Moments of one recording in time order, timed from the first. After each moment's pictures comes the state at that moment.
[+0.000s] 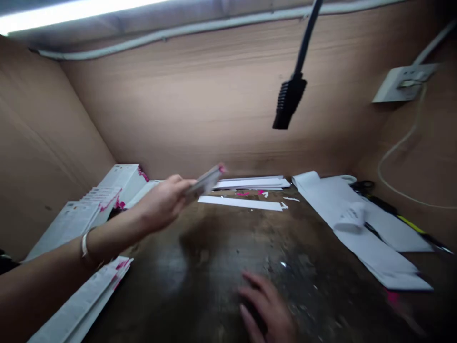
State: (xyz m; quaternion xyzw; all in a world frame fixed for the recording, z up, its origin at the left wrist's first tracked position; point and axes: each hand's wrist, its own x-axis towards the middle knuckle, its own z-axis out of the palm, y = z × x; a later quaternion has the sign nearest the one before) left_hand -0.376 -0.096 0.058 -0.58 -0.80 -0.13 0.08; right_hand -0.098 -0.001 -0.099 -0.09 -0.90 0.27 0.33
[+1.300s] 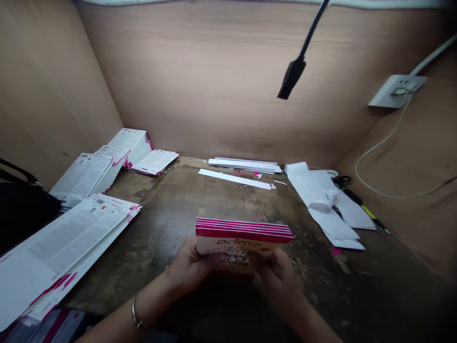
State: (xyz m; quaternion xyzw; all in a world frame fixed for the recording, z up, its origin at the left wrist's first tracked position) left_hand -0.191 -0.157 -0.058 -0.34 -0.54 -0.66 -0.39; right_hand -0.053 -0.012 -0.061 -0.14 -0.72 0.64 0.22
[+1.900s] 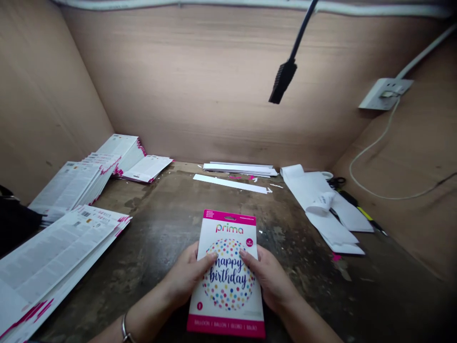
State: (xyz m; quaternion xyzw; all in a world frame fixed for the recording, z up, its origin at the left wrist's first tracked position) left_hand -0.196 -0.138 -0.070 -0.11 -0.48 -0.69 -0.53; right_hand -0.075 0.001 -0.080 -0.23 -0.54 0.80 0.09
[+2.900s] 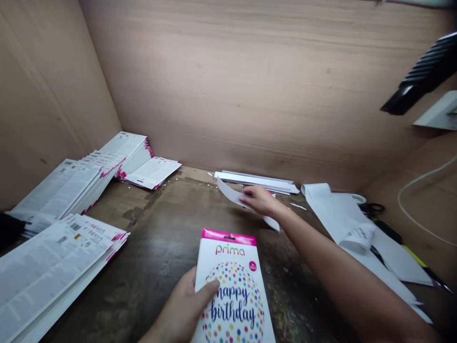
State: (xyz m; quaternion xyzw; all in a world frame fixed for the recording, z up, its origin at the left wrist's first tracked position) left_hand -0.230 -0.135 -0.096 0.00 -0.45 -0.72 -0.53; right_hand -0.272 0.146 -0.027 -0.13 -0.97 0.21 0.00
